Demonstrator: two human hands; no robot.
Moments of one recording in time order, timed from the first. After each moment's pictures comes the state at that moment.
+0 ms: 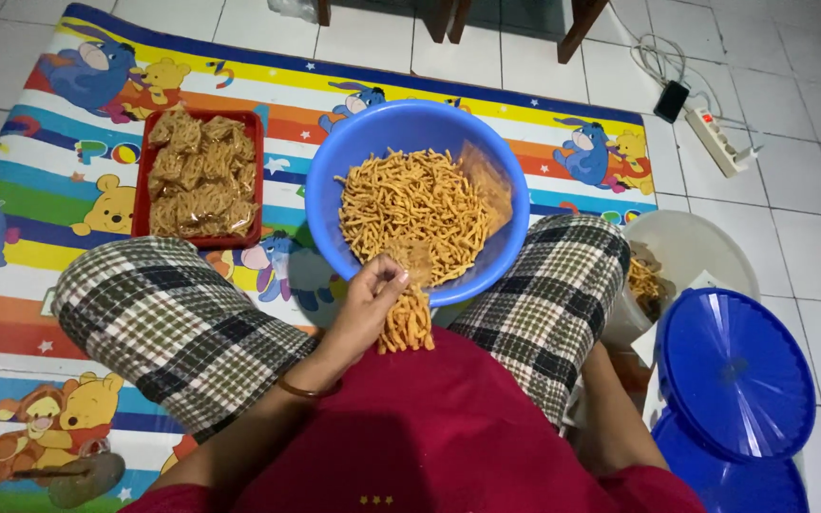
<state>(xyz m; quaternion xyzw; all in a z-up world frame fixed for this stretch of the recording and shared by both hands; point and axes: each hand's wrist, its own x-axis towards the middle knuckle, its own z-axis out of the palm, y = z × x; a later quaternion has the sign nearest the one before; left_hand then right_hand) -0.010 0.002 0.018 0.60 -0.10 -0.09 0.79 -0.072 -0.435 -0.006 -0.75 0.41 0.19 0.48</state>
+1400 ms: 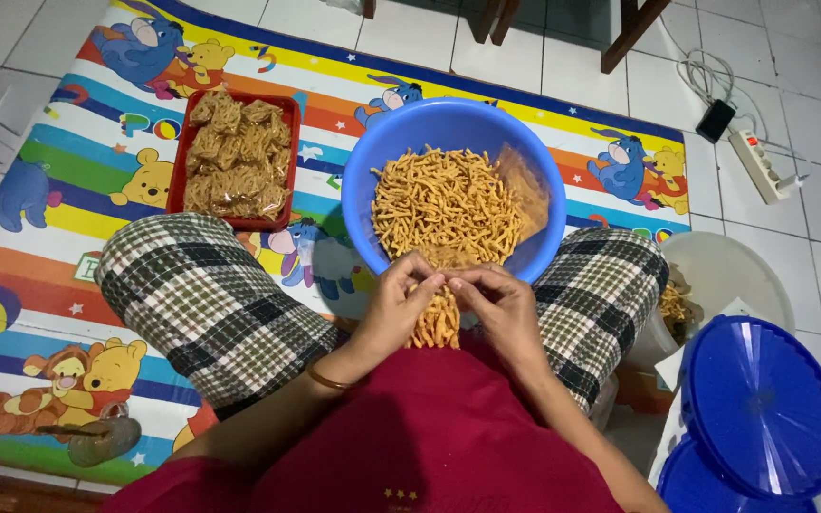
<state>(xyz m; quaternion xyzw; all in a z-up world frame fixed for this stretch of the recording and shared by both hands) -0.013 0.000 0.020 0.62 -0.14 -0.01 0.77 -0.041 -0.167 0.068 -0.79 -0.02 -0.08 0.61</state>
